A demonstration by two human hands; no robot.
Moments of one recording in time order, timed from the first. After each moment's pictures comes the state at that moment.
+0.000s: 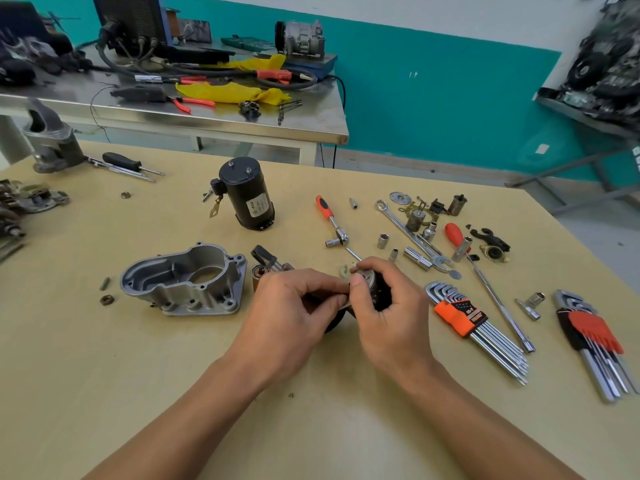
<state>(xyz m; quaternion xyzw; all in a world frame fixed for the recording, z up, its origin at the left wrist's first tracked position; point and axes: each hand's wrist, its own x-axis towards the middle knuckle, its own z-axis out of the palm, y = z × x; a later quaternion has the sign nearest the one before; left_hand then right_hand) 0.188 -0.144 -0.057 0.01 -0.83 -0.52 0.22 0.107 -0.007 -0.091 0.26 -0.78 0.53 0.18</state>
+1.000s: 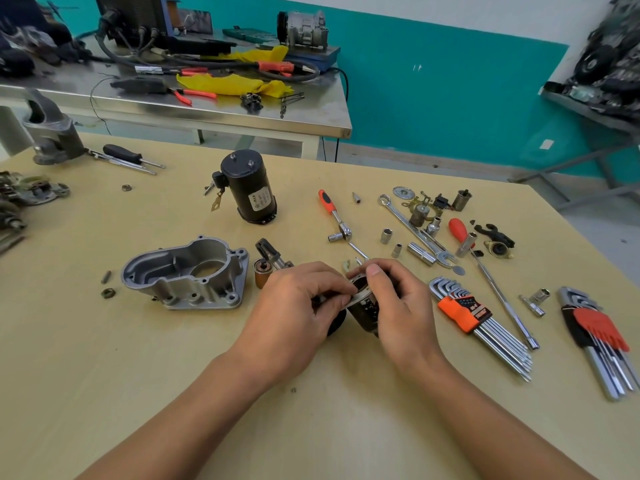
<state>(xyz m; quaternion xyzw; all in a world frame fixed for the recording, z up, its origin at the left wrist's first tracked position) 0.190 -0.142 -0.052 -0.02 -0.87 -0.43 0.23 0.110 -0.001 -0.084 0.19 -0.73 0.66 -0.02</state>
